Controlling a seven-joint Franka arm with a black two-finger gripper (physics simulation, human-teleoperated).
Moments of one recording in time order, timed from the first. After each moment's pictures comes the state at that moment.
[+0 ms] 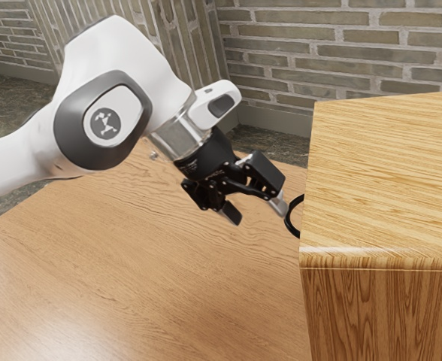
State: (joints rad) arm 0.06 -0.16 -0.19 -1.83 -0.43 1.98 -0.19
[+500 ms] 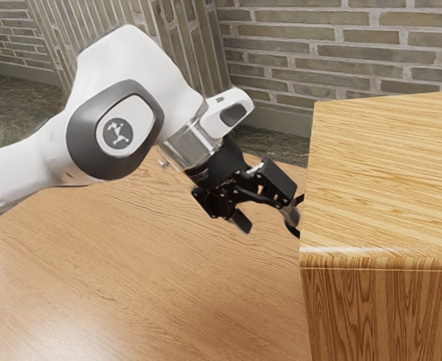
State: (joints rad) arm 0.06 -0.14 -0.21 -1.85 -0.44 2.00 -0.20
